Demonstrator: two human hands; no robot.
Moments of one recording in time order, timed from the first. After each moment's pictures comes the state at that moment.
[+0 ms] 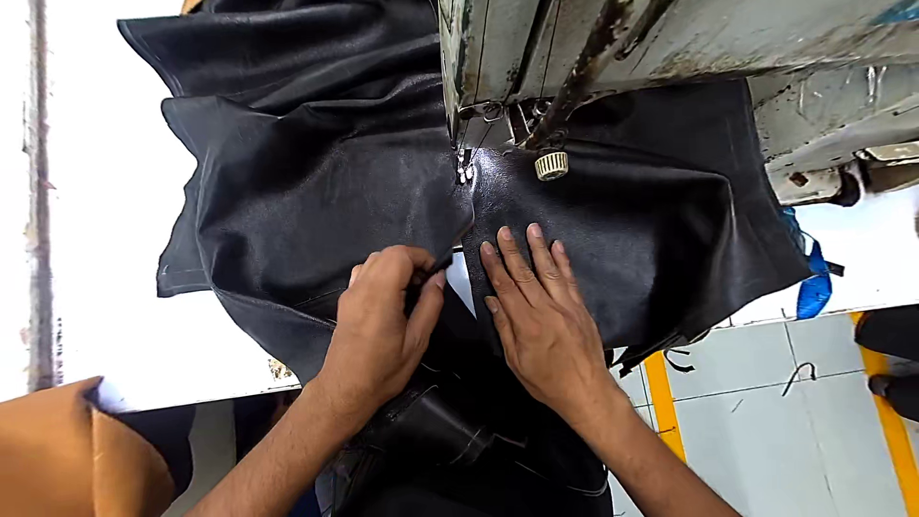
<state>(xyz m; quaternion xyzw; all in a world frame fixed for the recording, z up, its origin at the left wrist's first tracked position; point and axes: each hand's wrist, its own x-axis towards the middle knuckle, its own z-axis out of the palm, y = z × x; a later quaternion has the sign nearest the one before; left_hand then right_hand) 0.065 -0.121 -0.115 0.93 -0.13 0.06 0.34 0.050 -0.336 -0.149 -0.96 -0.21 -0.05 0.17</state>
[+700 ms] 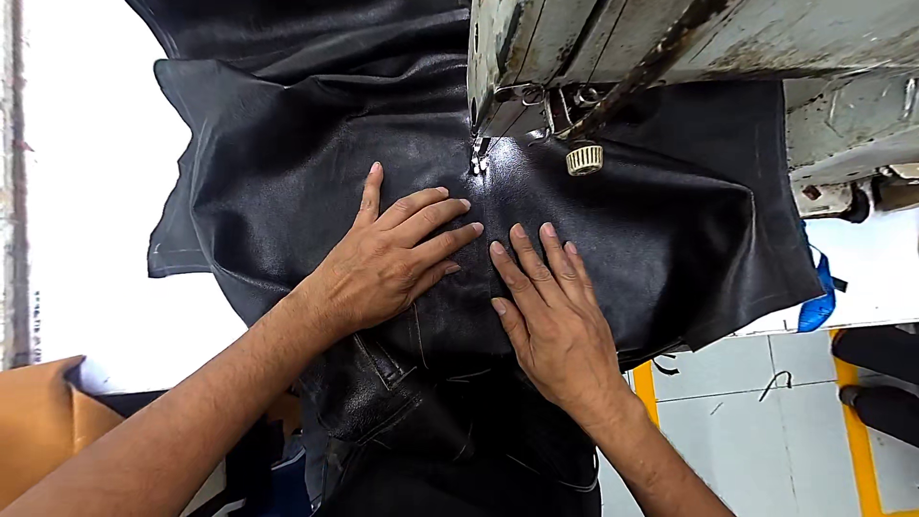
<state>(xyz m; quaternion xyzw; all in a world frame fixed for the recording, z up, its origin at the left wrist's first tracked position) 0.126 -0.087 -0.145 0.90 -0.39 0.03 0.18 0.053 -0.342 -0.149 -0.96 -0.23 -0.04 0.17</state>
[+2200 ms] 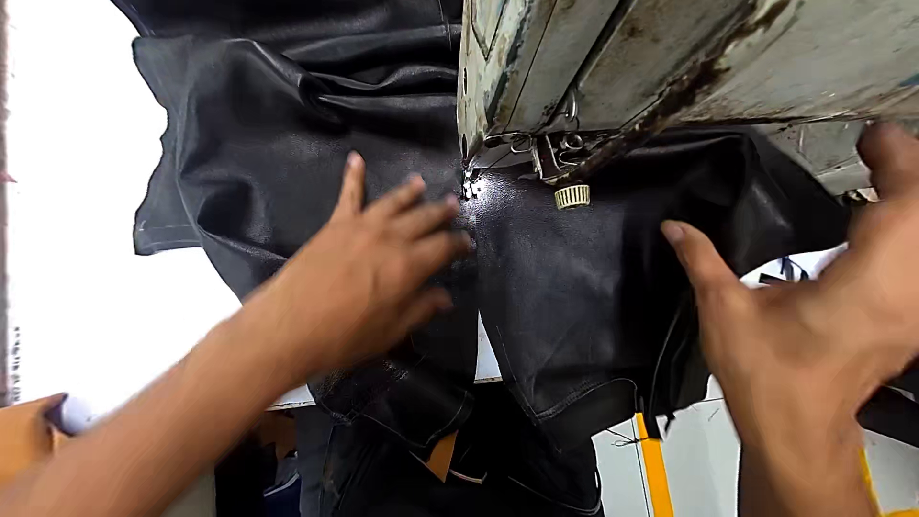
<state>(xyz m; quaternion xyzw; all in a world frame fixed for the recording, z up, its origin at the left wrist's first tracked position) 0.135 -0.089 -0.089 0.90 -0.40 -0.08 0.14 0.092 -0.422 -0.058 -0.97 0.06 -0.19 0.15</state>
